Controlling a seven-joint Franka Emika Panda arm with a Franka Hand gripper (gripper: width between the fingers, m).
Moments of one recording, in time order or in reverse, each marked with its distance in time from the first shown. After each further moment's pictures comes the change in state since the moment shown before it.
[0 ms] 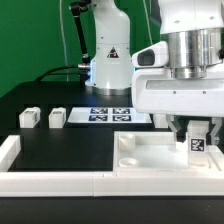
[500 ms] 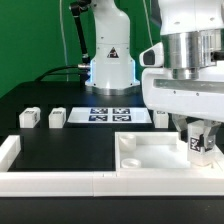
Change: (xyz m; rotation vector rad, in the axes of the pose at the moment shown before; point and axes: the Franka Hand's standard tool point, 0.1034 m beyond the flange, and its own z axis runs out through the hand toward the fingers) arm -0.003 0.000 0.002 -0.013 -0.017 0.479
